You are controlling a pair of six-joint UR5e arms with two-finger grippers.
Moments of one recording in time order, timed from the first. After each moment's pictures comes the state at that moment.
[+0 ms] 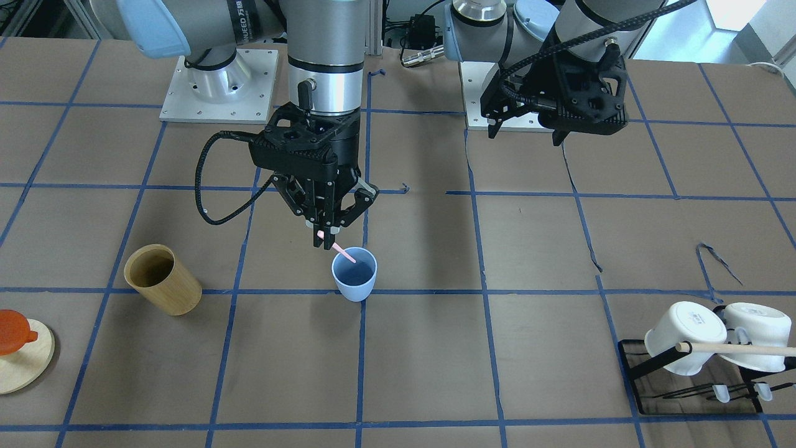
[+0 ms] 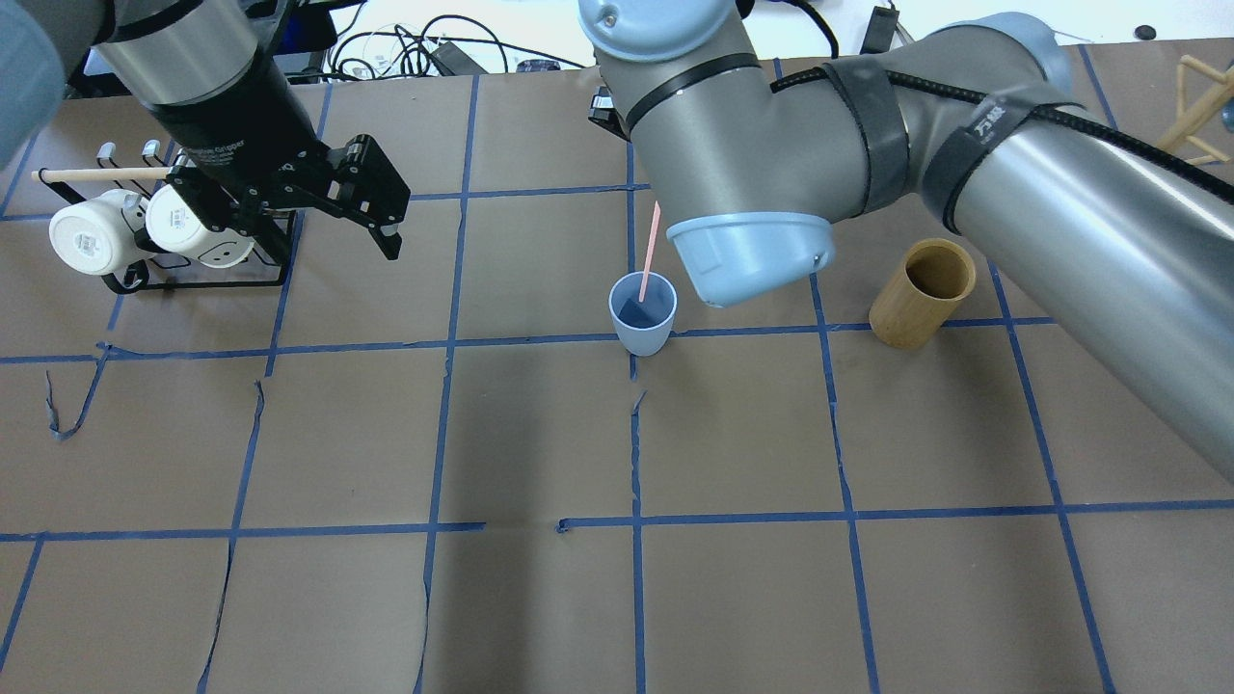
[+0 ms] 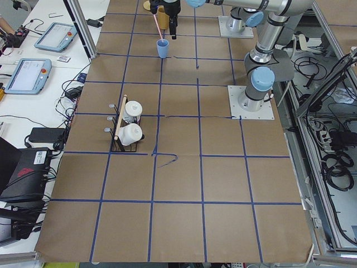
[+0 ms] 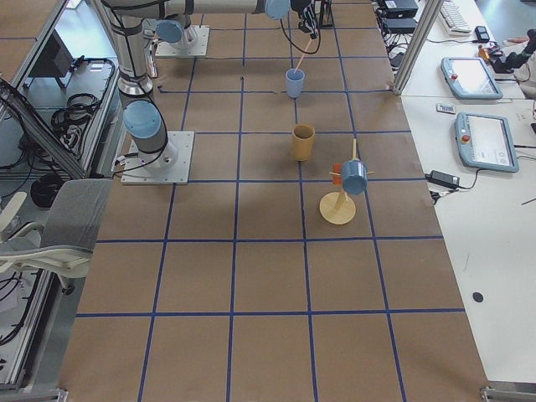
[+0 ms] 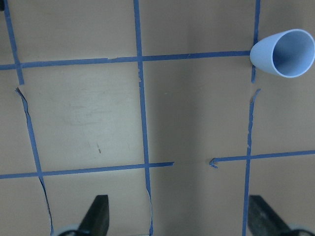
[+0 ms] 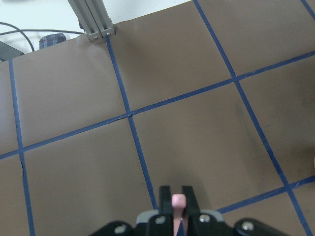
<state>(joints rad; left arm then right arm) -1.58 -1.58 -1.48 -1.76 1.51 0.04 1.97 -1.35 1.56 -2.22 -1.81 0.68</state>
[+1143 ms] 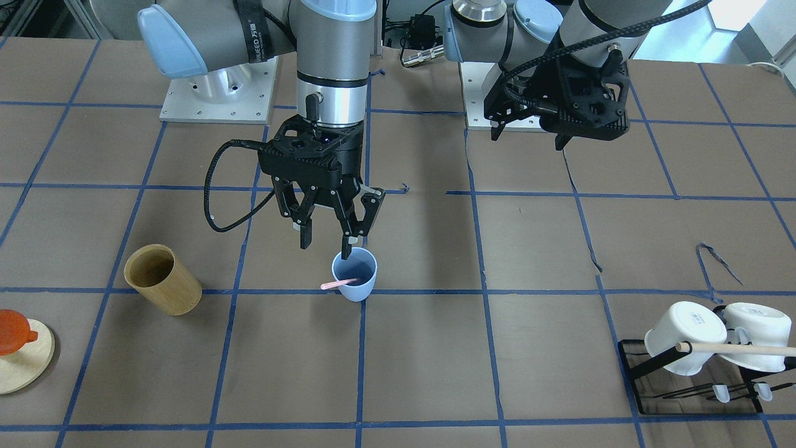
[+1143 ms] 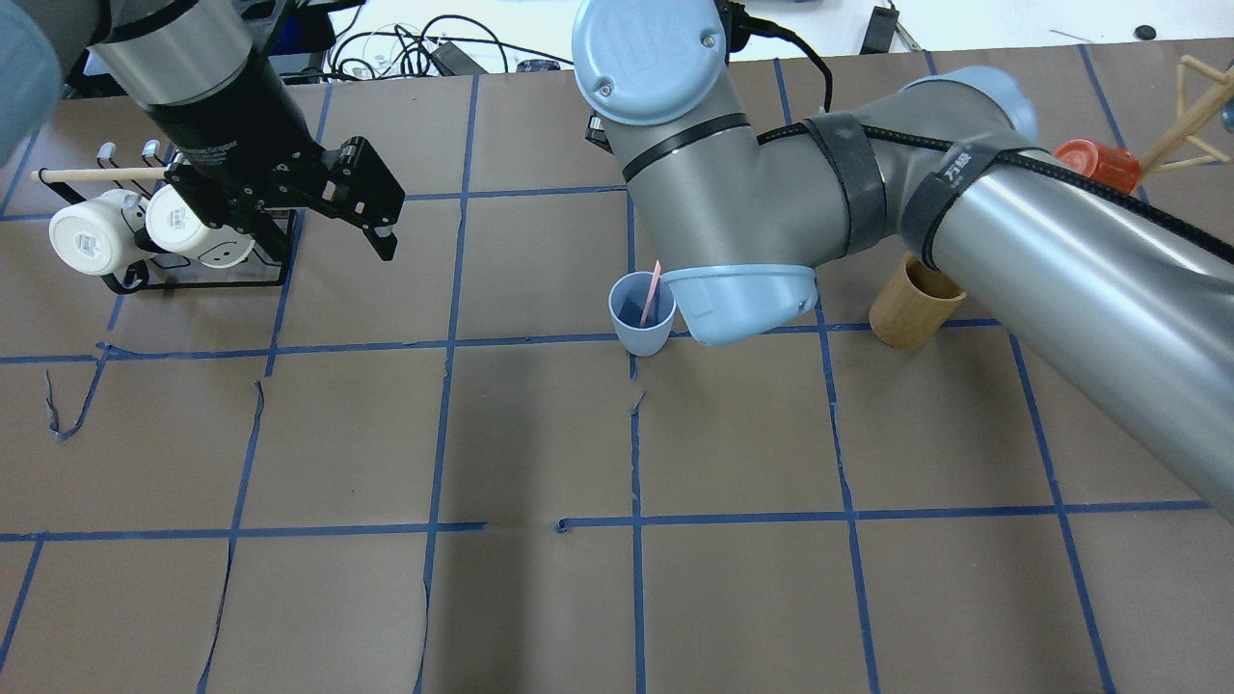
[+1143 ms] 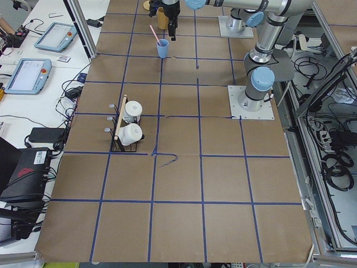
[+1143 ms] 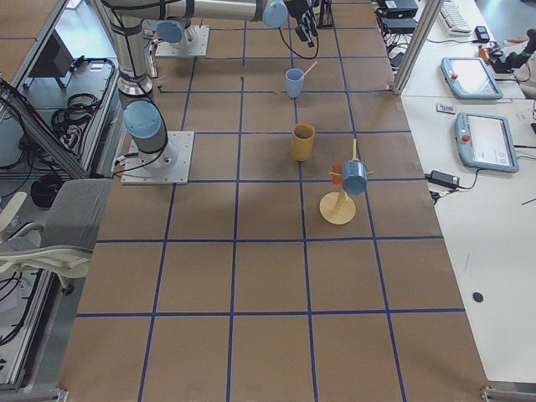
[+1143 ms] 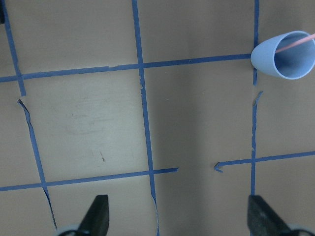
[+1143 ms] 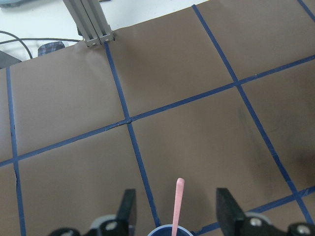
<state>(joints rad) -1.57 -1.58 -1.50 -1.75 1.50 0.09 1.97 -1.35 1.61 -2.30 -1.84 0.67</state>
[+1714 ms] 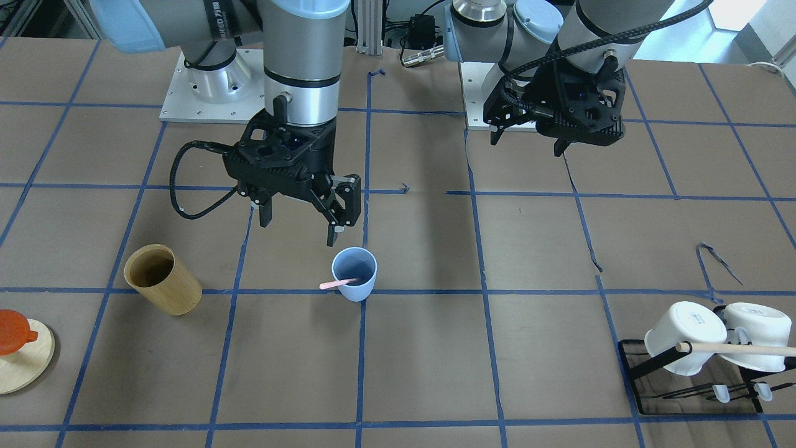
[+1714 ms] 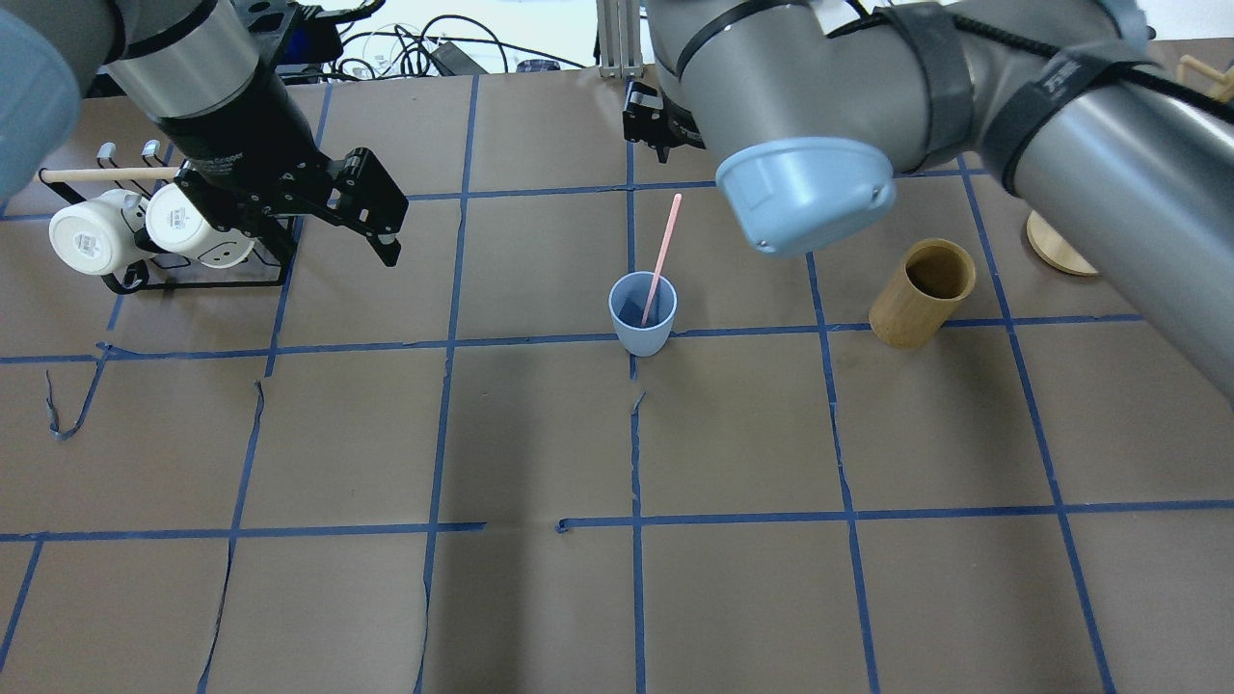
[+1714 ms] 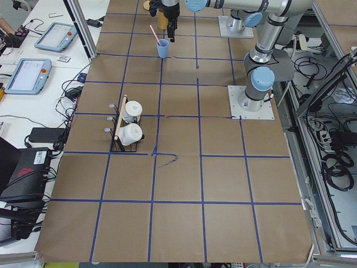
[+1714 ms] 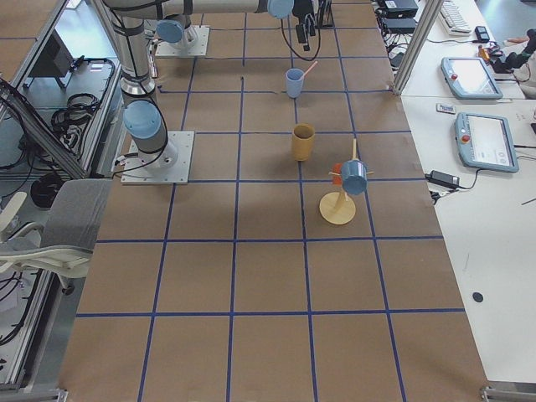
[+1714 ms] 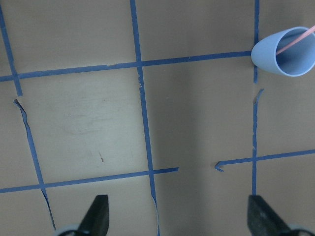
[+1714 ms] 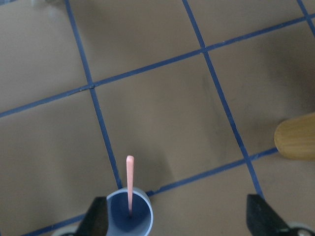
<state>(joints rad) -1.57 -1.57 -1.52 -1.71 1.50 0.12 1.86 -1.37 1.50 -1.92 -1.71 0.61</state>
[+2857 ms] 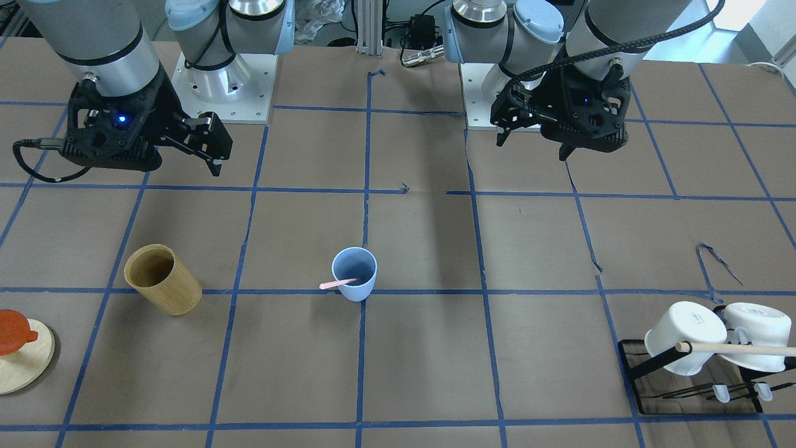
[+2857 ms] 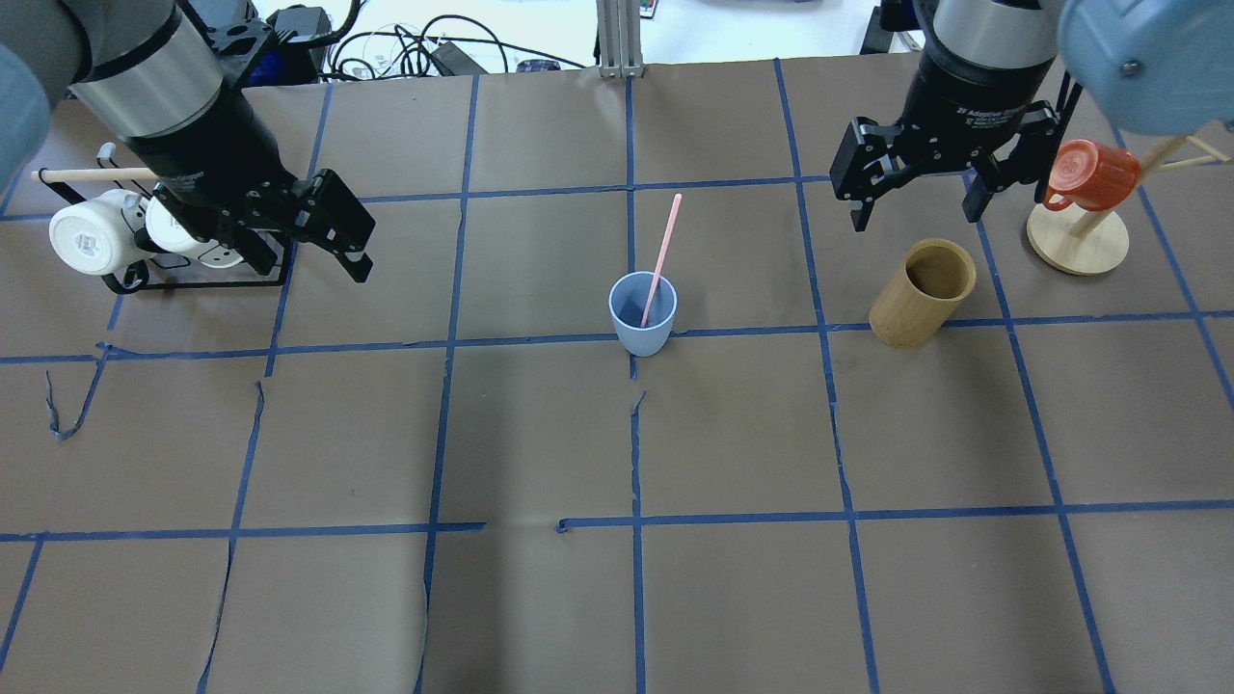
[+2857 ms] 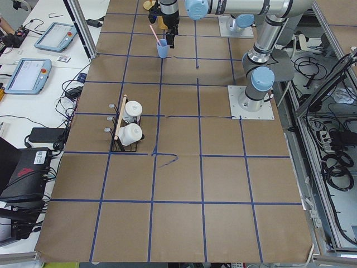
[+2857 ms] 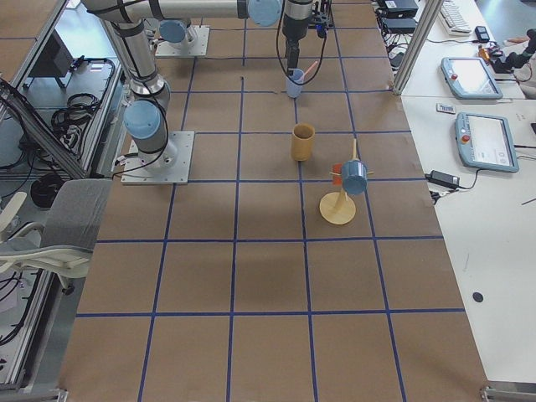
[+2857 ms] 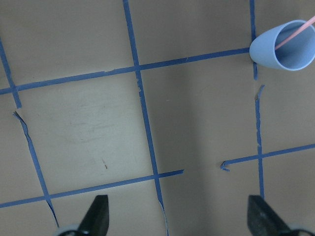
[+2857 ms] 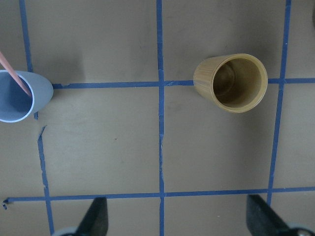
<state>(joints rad) -1.49 -1.57 -1.56 -1.71 1.47 0.29 1.58 -1.51 1.51 -1.49 -1.60 -0.04</state>
